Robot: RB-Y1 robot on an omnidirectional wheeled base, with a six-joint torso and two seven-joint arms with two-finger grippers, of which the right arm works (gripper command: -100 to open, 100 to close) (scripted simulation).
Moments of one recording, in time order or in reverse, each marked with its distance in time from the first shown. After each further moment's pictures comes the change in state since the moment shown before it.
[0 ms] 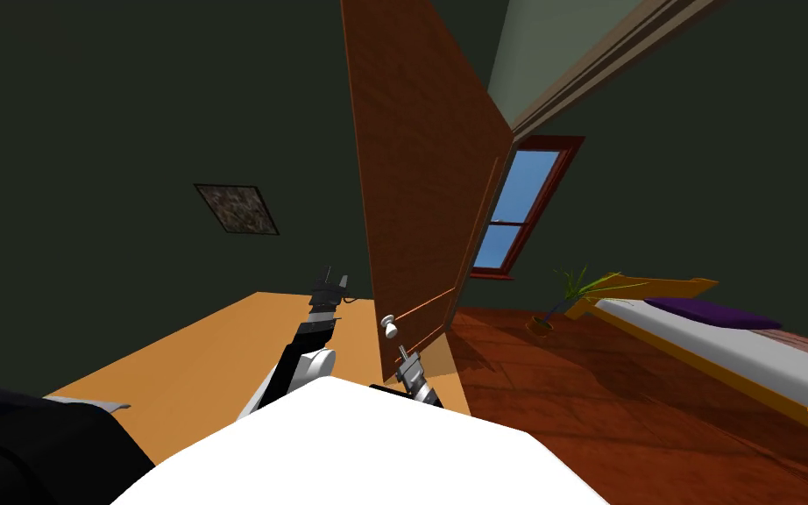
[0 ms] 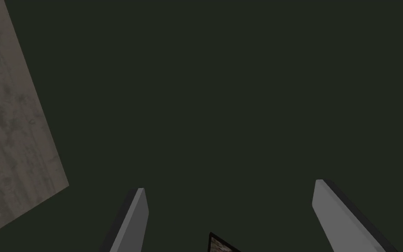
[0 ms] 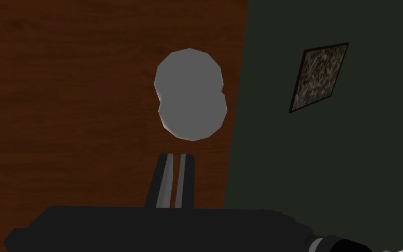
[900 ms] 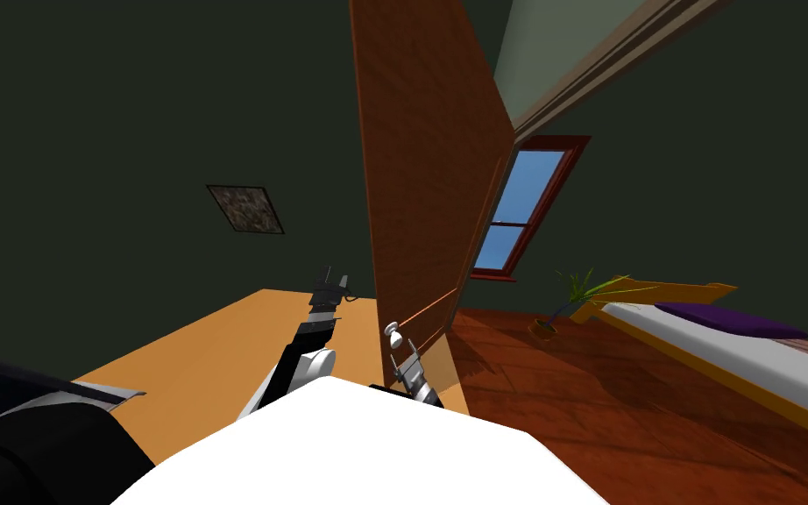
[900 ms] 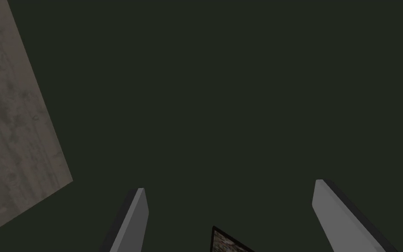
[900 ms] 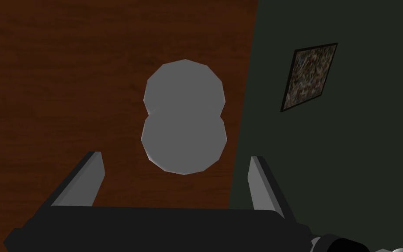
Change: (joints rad) arm -0.008 -0.006 0.007 0.005 0.002 -0.003 -0.007
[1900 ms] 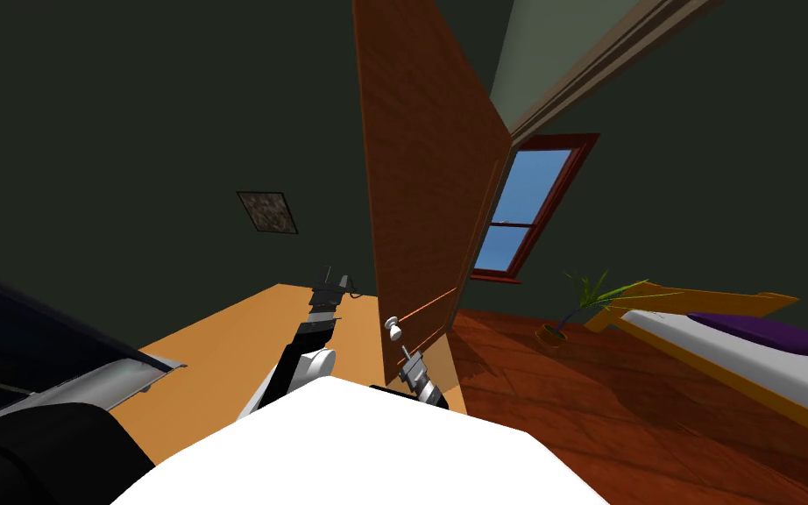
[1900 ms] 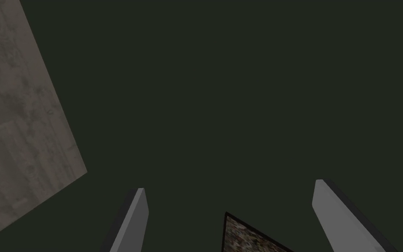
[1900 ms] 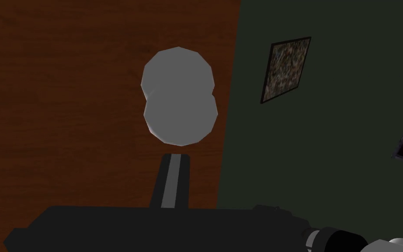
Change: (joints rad) arm -0.028 -0.048 0.017 -0.004 -0.001 -0.014 -0.045
